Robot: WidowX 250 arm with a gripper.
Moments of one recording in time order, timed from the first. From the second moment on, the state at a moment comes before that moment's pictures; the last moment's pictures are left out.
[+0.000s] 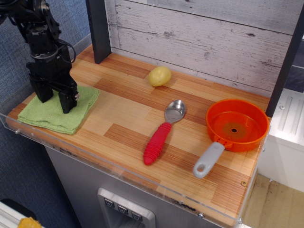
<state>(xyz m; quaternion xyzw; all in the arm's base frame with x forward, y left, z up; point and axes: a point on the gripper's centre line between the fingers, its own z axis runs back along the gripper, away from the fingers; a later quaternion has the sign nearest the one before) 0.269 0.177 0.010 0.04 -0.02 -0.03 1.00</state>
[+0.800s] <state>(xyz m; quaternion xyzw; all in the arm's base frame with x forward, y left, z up) 0.270 0.123 0.010 0.03 -0.02 -0.10 0.99</state>
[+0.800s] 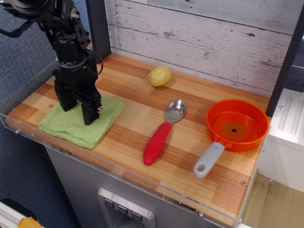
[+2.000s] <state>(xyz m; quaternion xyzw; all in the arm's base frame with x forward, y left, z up) 0.261 0.079 0.029 0.03 -0.02 -0.14 0.99</state>
